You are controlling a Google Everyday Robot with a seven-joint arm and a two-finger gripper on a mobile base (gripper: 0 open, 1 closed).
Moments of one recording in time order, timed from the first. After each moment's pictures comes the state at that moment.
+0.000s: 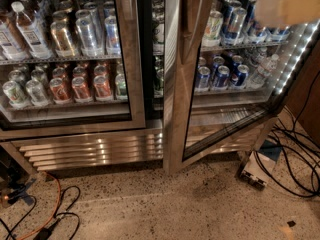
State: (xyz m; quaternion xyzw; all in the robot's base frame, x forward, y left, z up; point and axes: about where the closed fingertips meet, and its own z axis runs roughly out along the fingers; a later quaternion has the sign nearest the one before) arm 0.405 -0.090 1.137 -0.46 0.64 0.40 0.46
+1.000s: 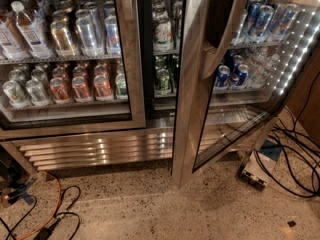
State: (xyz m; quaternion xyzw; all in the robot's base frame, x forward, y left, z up) arm 0.308 -0.135 1.267 -0.43 0.77 0.22 0.42
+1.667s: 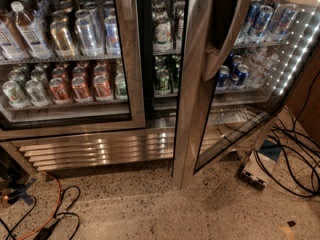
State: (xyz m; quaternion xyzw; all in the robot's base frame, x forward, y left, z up) arm 0.302 -0.129 1.297 -0.41 0.76 0.23 0.45
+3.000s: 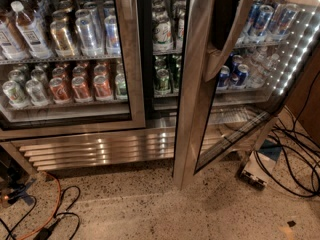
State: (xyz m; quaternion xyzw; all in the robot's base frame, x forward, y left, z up) arm 0.333 -0.067 1.327 -0.46 0.70 0.25 0.48
